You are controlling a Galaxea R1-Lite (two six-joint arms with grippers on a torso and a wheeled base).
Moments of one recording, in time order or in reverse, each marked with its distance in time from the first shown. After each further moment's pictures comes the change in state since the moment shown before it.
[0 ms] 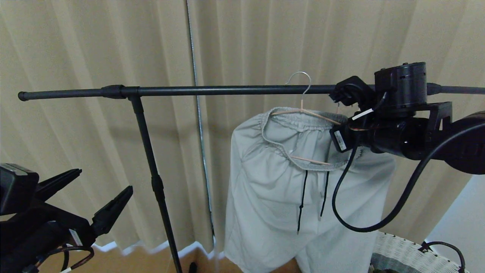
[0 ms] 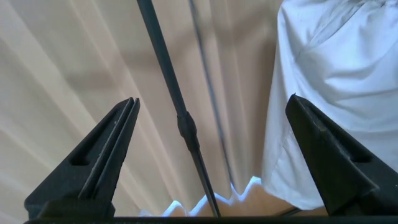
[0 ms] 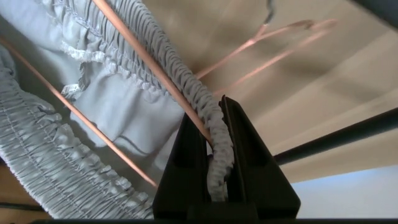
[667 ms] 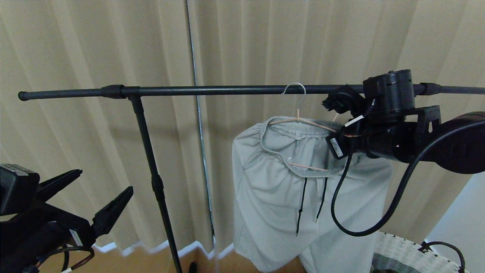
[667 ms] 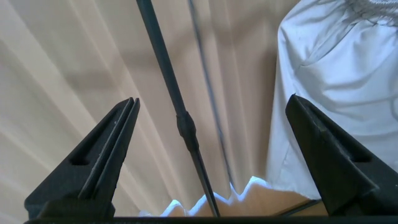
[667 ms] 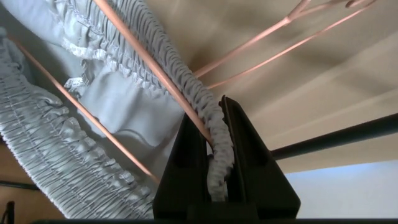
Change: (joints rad) left arm 0.000 0.002 0.001 0.004 -0.001 -0.001; right arm 0.006 0.026 -0.012 0.060 0.002 0.000
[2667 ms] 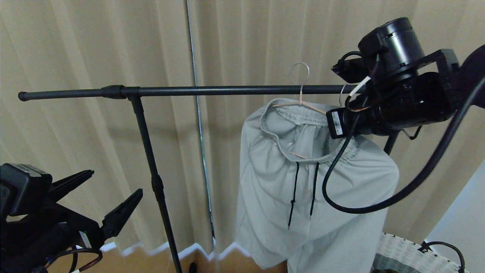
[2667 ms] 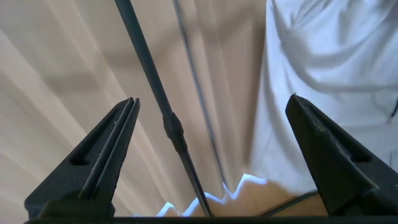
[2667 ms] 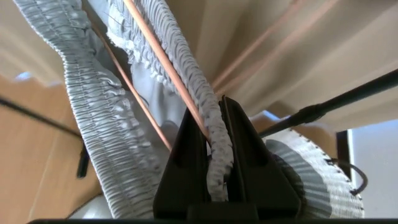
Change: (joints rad) left arm -0.053 0.024 -0.009 -0.003 0.002 -0.005; right arm 0.078 0.037 -0.453 0.617 0.021 0.429
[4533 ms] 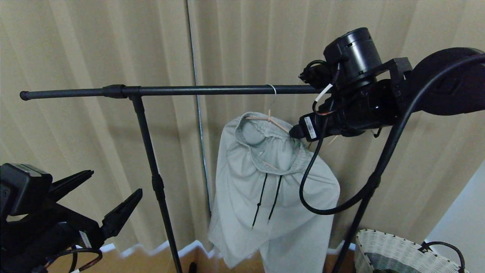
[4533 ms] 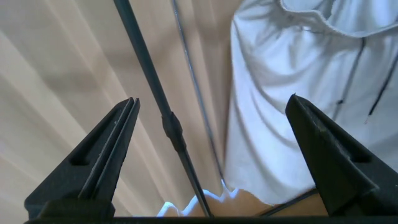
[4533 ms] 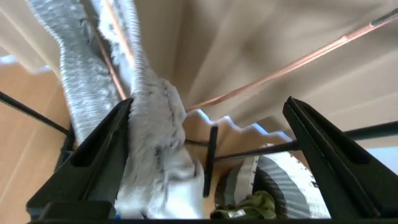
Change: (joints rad) left arm 0.003 0.002 0.000 0.000 0.000 0.000; right arm 0.068 0.096 -0.070 -0.057 -0.003 -0.107
